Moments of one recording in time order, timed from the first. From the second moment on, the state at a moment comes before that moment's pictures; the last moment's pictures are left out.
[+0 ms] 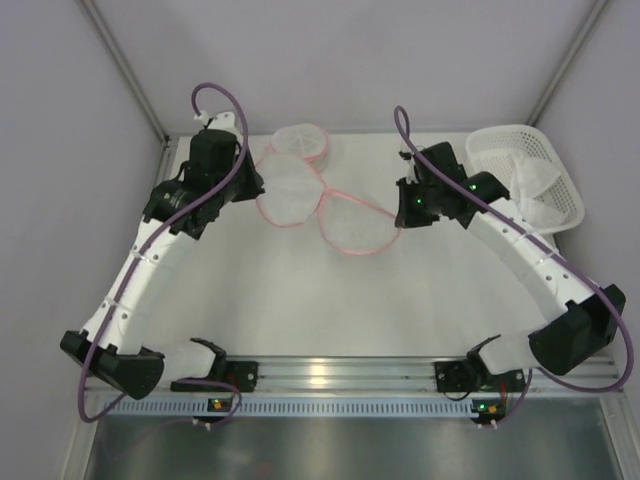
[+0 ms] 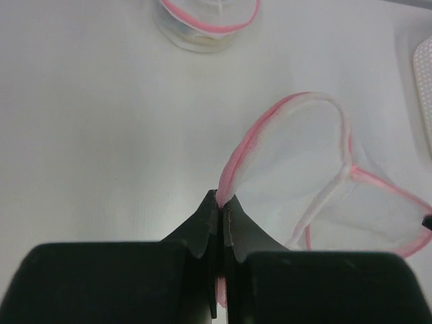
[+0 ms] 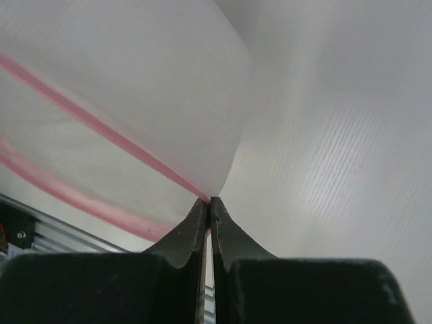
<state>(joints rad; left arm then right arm) -0.43 1.26 1.55 -0.82 -0.19 -0.46 0.52 1.39 1.41 -0.92 -0.03 0.32</state>
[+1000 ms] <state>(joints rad) -0.39 1.27 1.16 -0.65 -0.02 -0.49 0.46 1.53 1.38 -0.78 -0.05 0.31</state>
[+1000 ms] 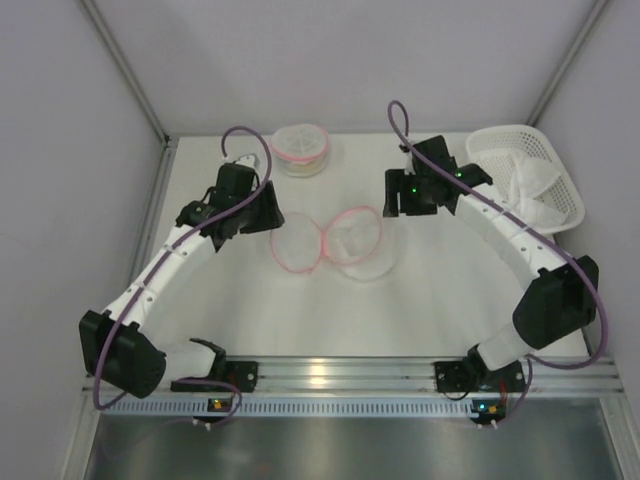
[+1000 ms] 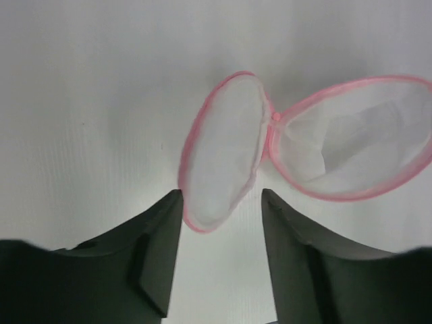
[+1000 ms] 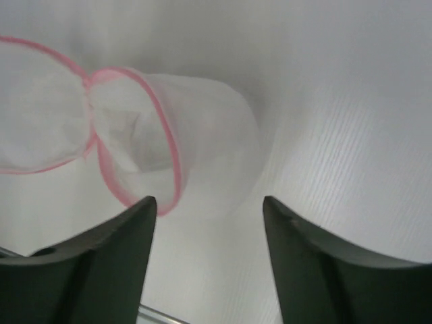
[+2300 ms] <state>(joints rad) -0.39 1.14 1.03 -0.57 0.09 -0.41 -0.39 2.05 1.53 -0.20 0.24 0.19</state>
